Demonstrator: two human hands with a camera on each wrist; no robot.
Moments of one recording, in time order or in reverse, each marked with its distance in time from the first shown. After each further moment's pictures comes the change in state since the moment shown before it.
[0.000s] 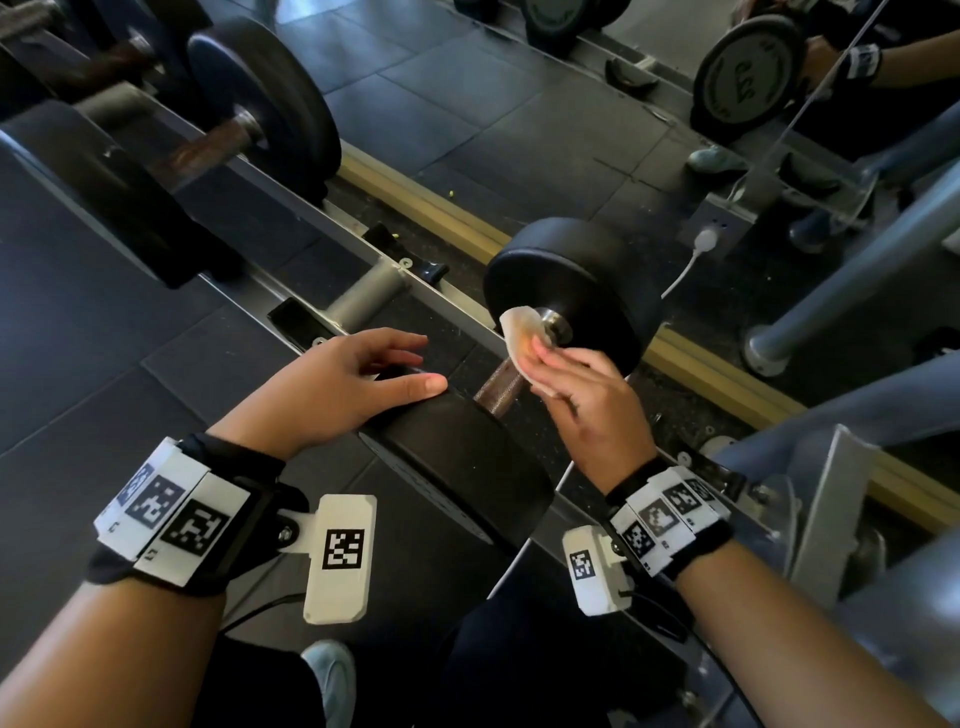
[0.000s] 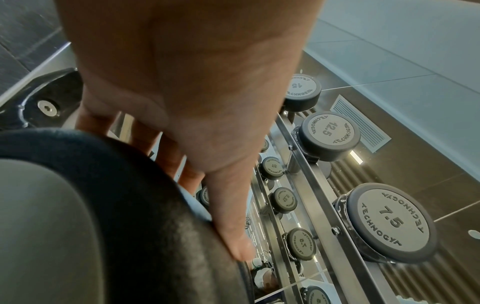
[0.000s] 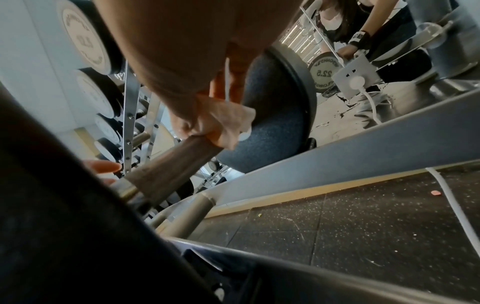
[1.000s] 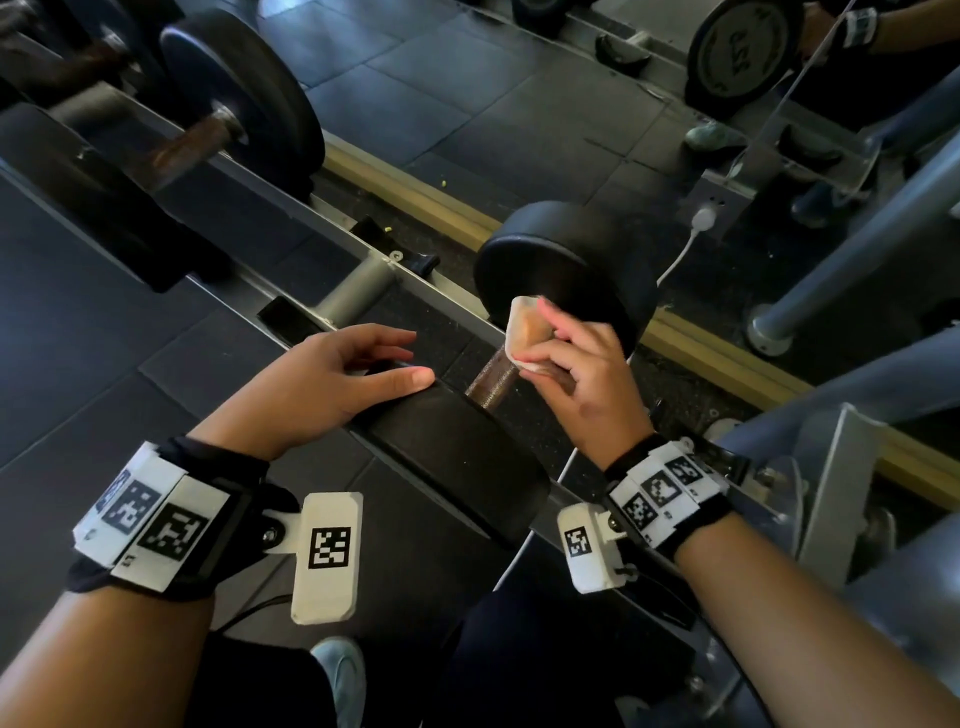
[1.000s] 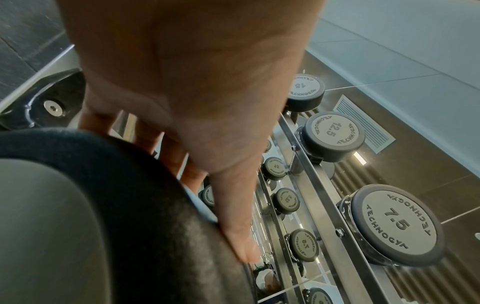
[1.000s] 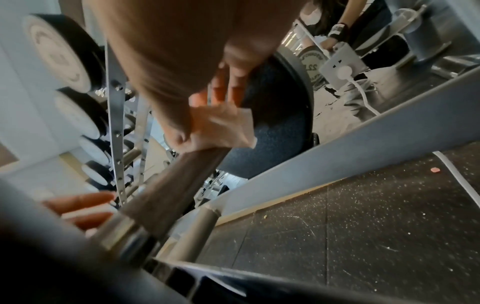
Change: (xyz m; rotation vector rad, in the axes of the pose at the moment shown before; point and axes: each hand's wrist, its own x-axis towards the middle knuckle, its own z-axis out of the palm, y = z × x) left_hand 0.003 -0.005 0.000 -0.012 0.015 0.013; right_hand 0.009 0.008 0.001 0.122 -0.009 0.093
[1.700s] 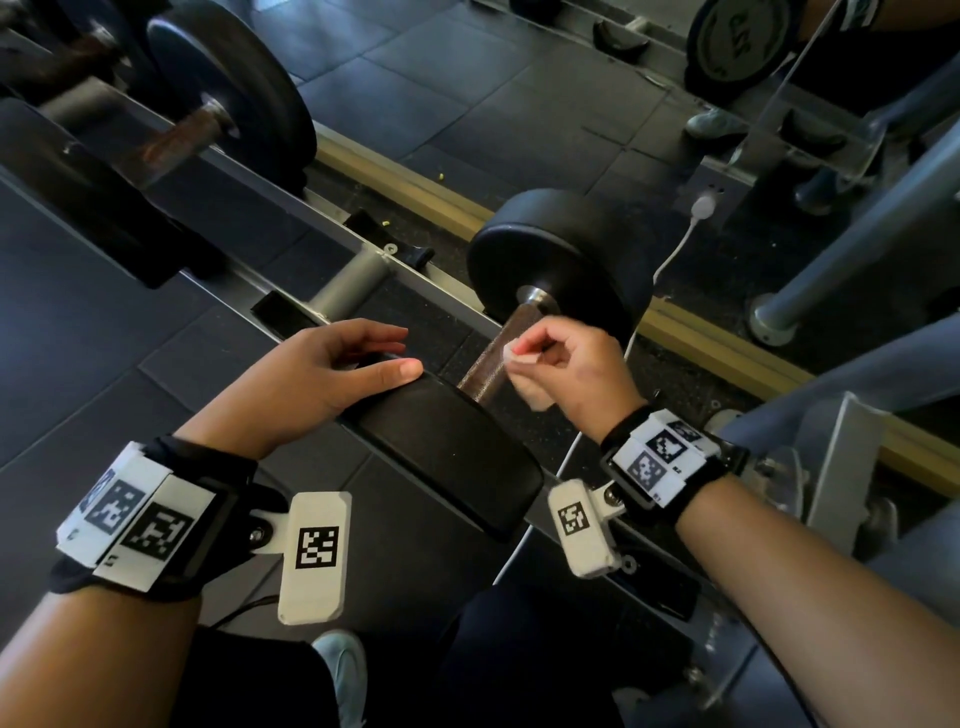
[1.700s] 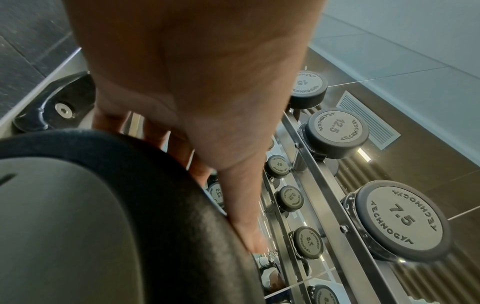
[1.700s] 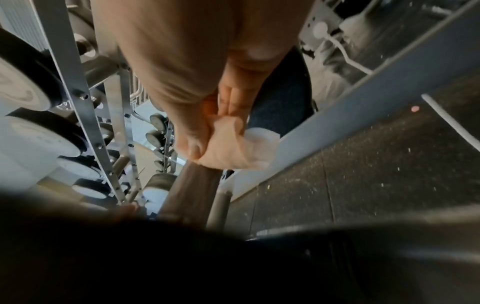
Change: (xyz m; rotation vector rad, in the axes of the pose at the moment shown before) left_hand -0.003 0.002 0.003 -0.021 0.002 0.009; right_hand 0.011 0.000 -0.001 0.353 -0.081 0.228
